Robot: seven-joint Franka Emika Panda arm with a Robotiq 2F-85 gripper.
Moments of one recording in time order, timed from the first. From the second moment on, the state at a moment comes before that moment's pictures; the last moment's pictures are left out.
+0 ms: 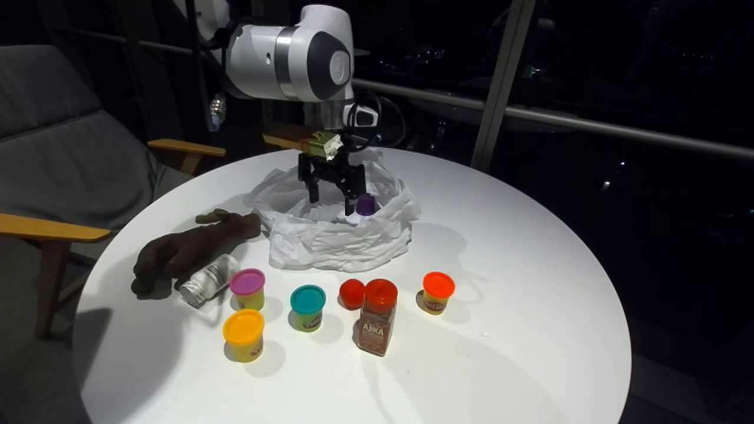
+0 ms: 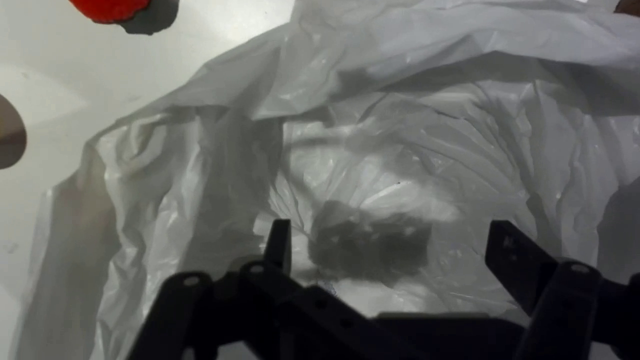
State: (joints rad) arm 0.19 0.92 -0.04 -1.42 -0.08 2.29 0.30
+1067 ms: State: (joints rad) arm 0.17 1.15 -0.06 -1.11 -0.08 2.36 0.27
